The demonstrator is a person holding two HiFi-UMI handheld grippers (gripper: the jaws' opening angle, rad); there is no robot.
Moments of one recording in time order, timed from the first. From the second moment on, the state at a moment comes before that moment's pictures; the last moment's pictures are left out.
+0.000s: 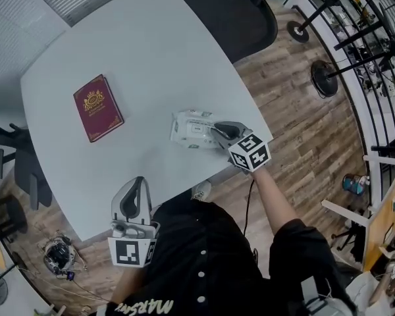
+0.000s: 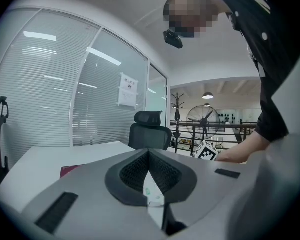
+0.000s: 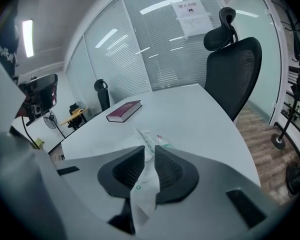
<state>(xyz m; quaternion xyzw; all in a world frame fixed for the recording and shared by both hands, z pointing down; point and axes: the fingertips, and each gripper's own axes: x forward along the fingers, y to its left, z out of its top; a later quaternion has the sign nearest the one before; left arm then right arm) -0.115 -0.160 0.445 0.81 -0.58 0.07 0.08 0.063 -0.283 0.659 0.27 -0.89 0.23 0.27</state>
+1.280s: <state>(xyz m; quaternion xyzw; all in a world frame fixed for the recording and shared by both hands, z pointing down) -0.124 -0.117 0.433 0.79 -0.61 0.06 0.06 0.021 -0.279 0.696 0.30 -0.85 0.27 0.33</state>
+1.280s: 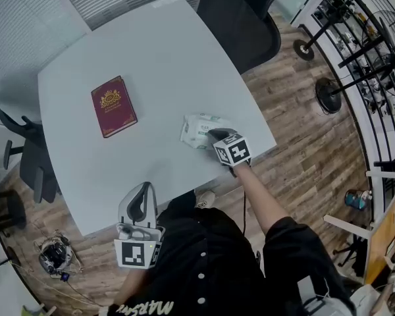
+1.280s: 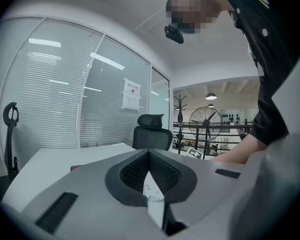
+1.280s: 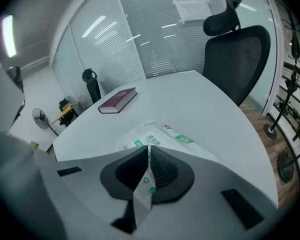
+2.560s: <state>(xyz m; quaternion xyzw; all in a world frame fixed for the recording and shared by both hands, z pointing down) -0.121 -0.144 0.409 0.80 -0.59 0.03 0.03 0.030 -0.283 0.583 0.33 -0.91 0.13 0.24</state>
